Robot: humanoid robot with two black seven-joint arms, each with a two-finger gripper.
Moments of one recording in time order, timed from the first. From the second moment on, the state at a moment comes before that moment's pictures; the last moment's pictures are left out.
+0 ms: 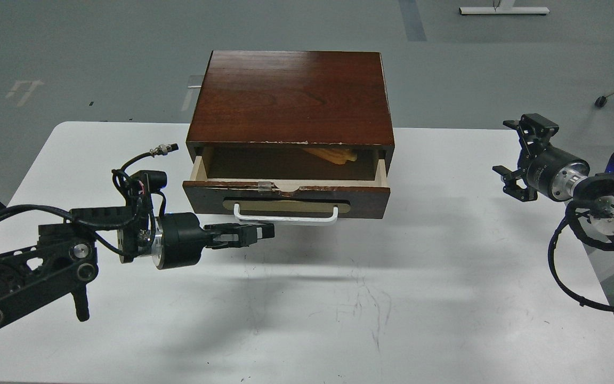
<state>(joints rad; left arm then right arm) -0.65 0.69 -0.46 -1.51 1.34 -0.36 -0.27 0.77 -0.59 0.45 0.75 -0.14 0.22 0.02</state>
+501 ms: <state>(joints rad) -0.70 0.62 -0.45 -1.43 1.34 -0.38 -0.27 0.76 -0.59 0.45 0.75 -0.14 0.22 0.02</state>
